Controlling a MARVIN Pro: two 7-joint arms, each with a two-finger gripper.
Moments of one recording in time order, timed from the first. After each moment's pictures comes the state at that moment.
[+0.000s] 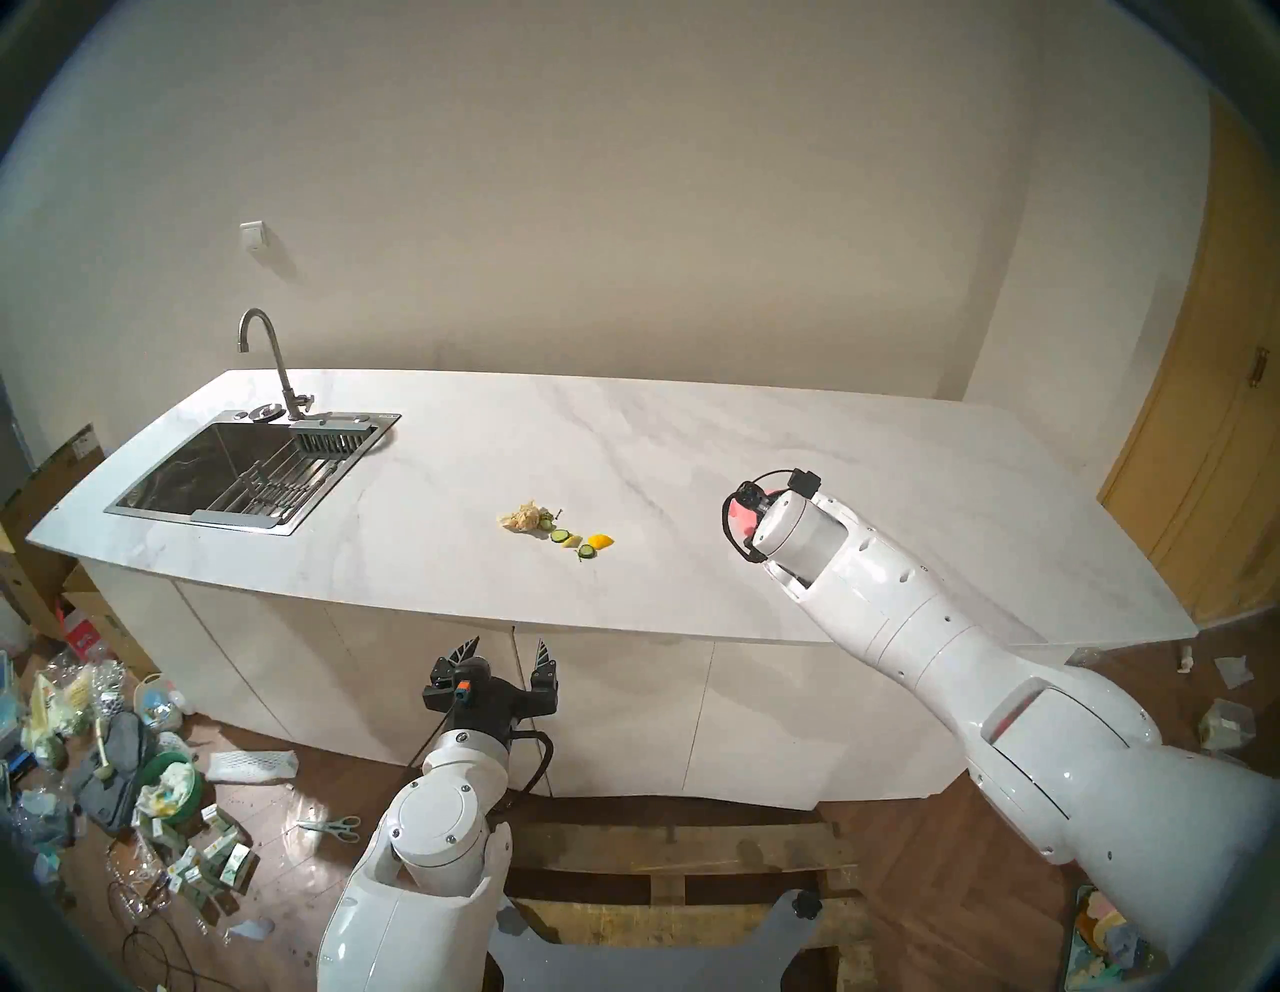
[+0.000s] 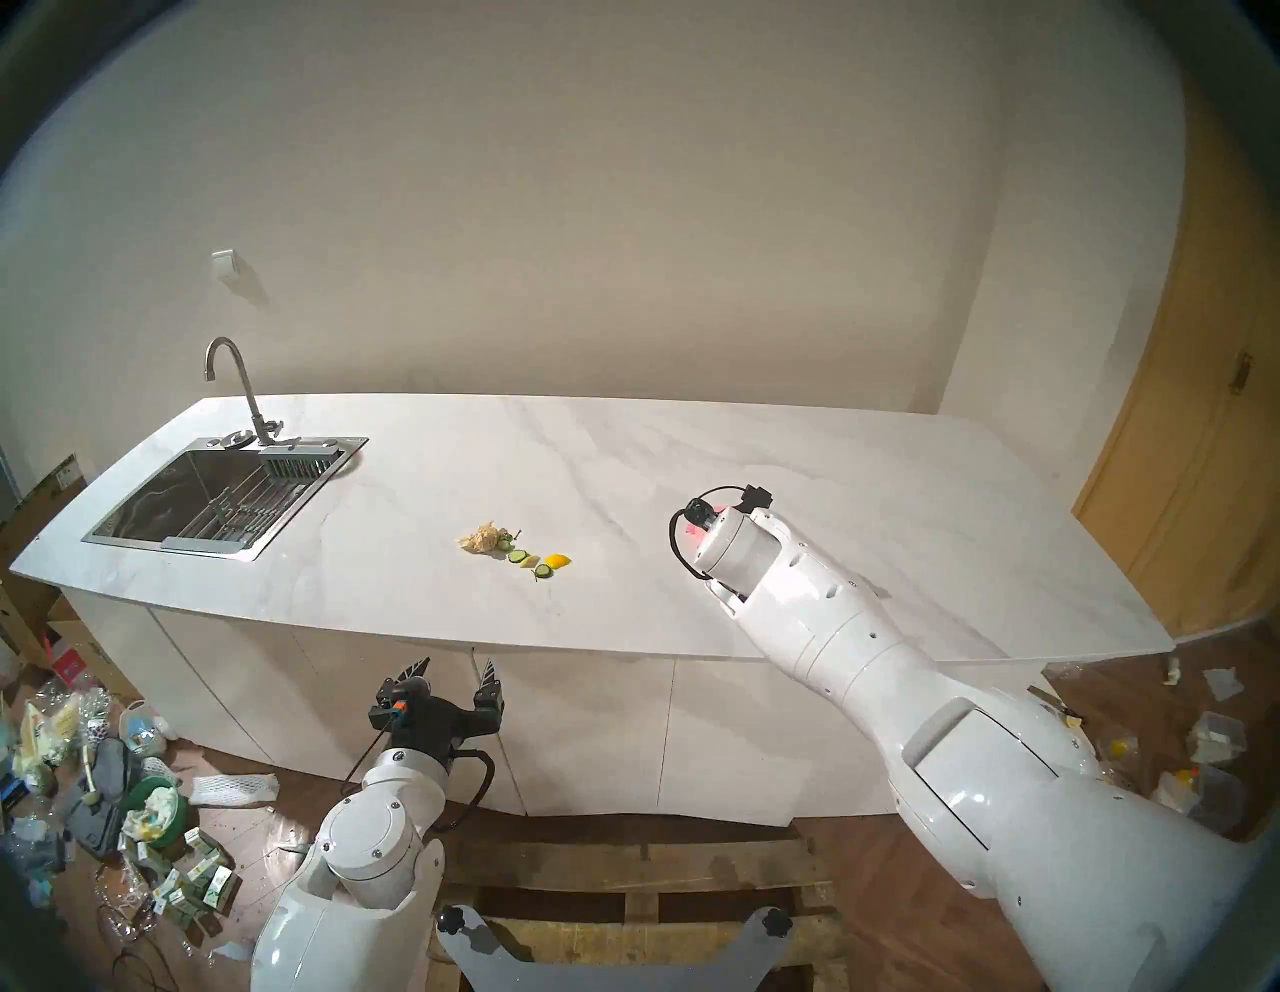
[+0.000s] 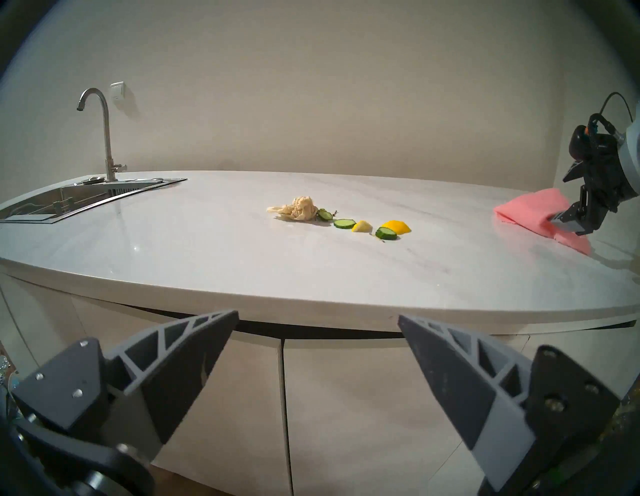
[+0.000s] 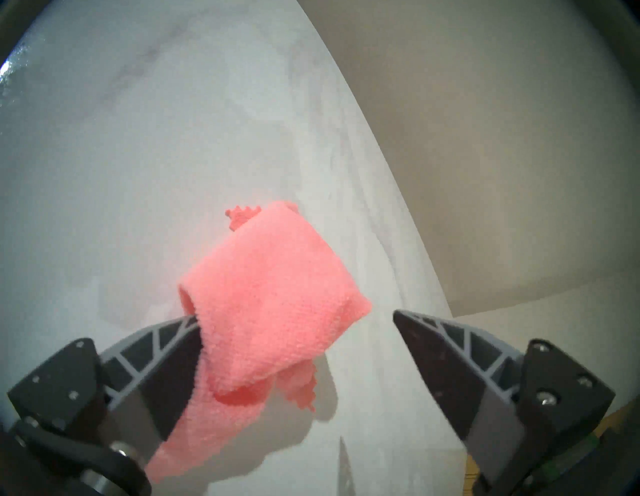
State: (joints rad) left arm 1.89 -1.52 -1.50 -1.75 -0.04 -0.01 0.08; right arm -0.79 -1.24 0.82 -1.01 -0.25 0.65 0.05
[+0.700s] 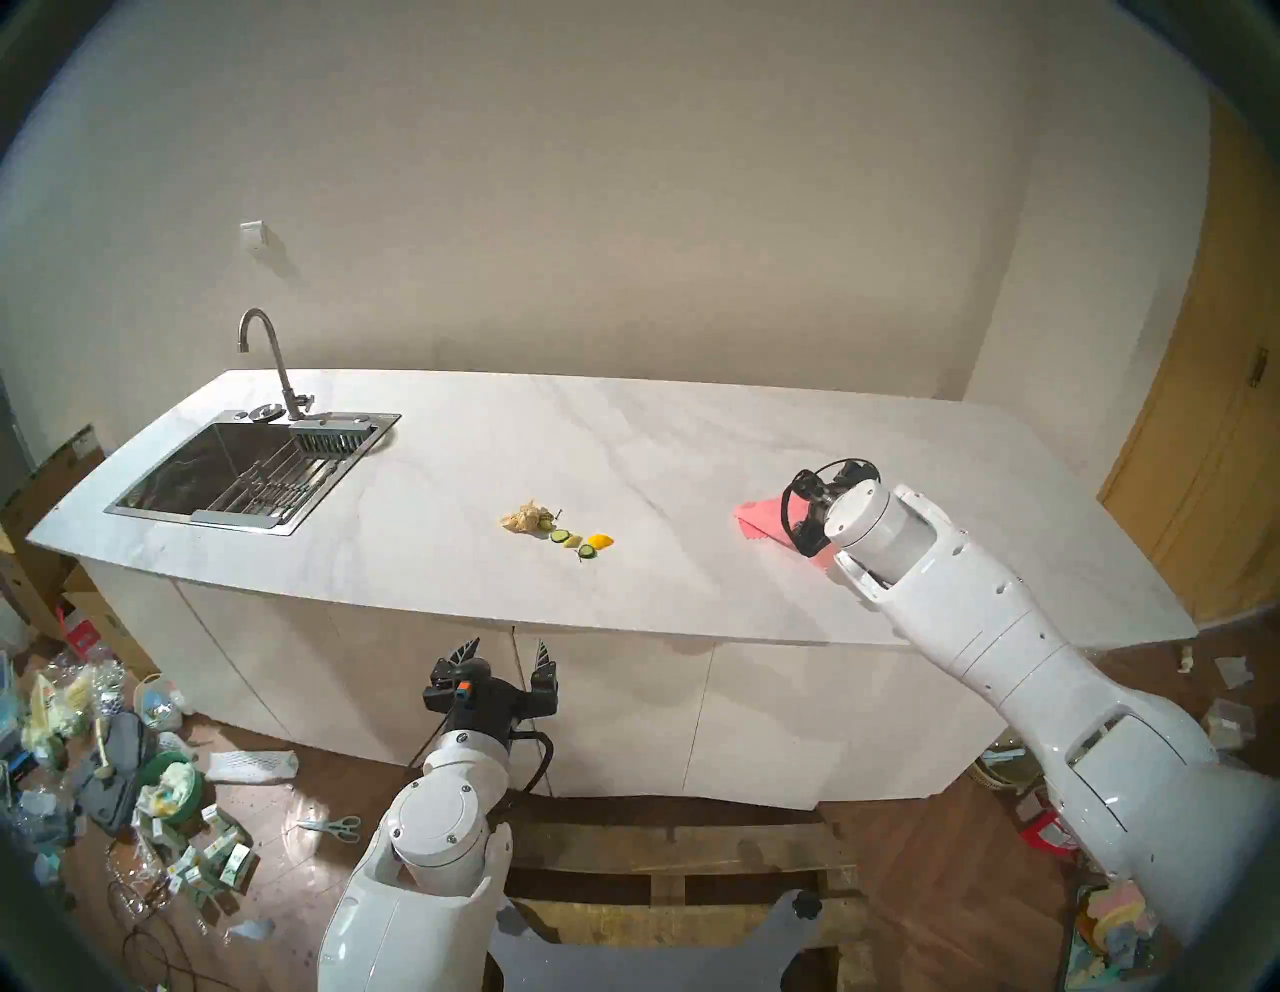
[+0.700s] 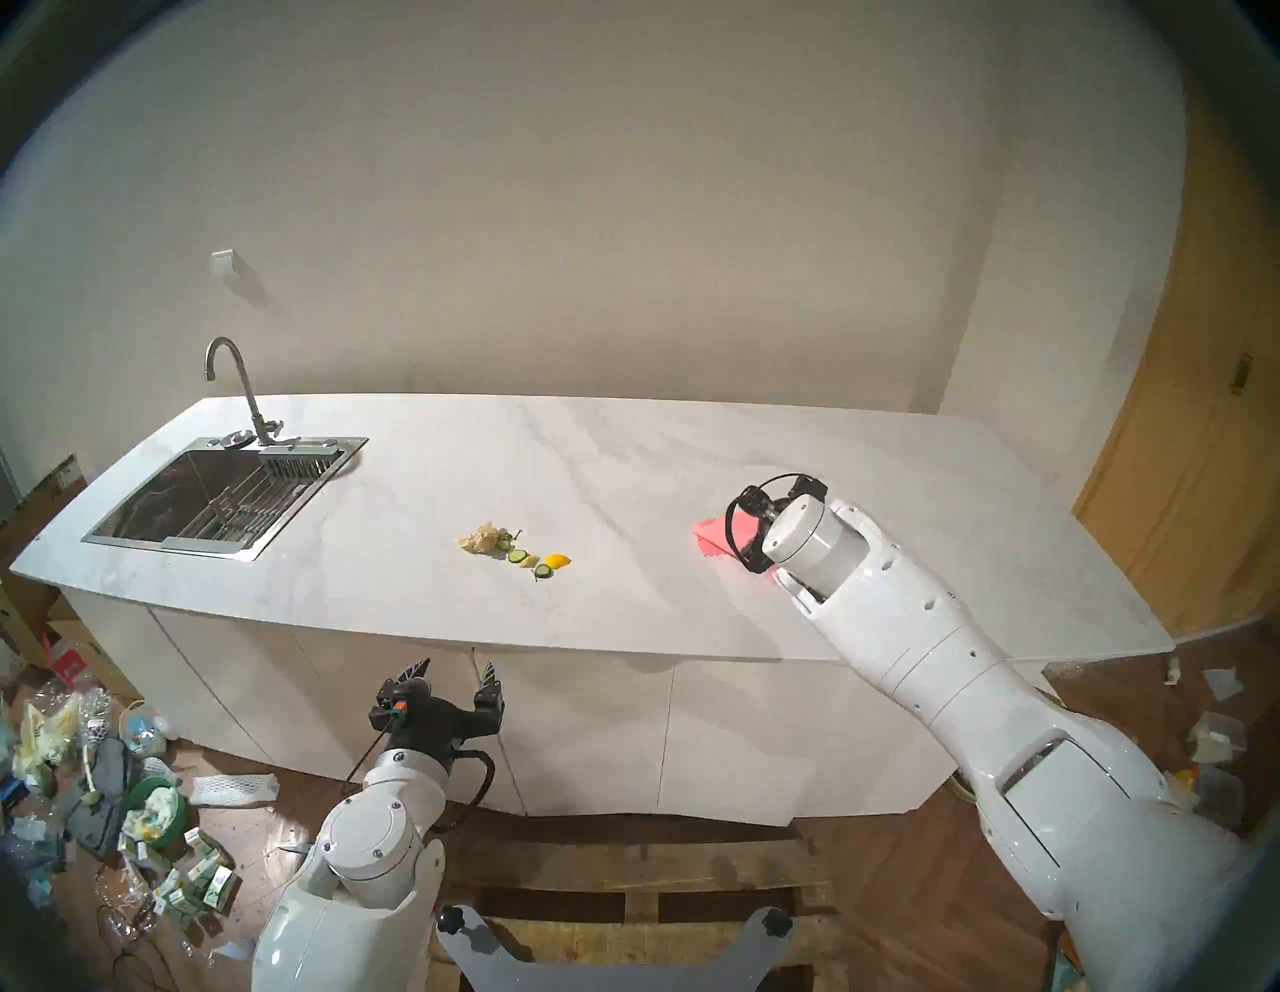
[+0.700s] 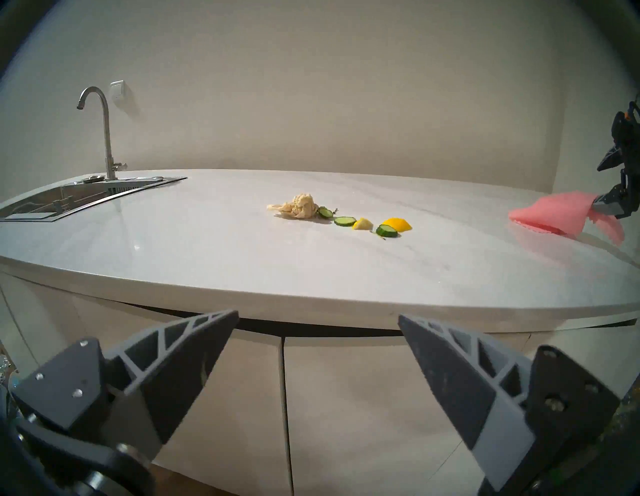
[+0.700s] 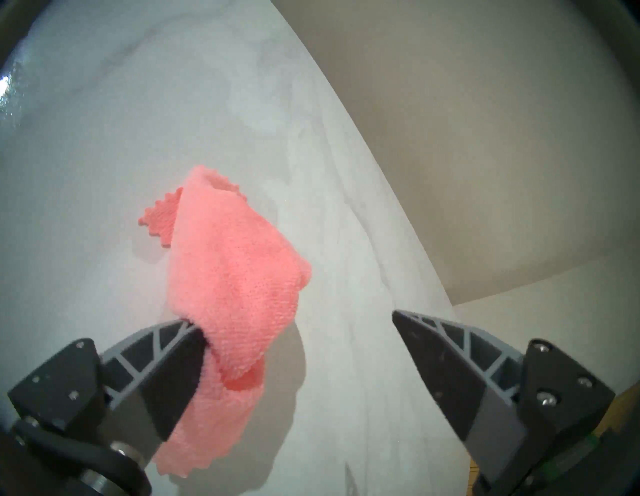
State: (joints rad) left arm 1.89 -1.52 -1.50 -1.74 -0.04 -0.01 0.08; right arm -0.89 -1.03 0.95 -1.29 -0.16 0.66 0.16
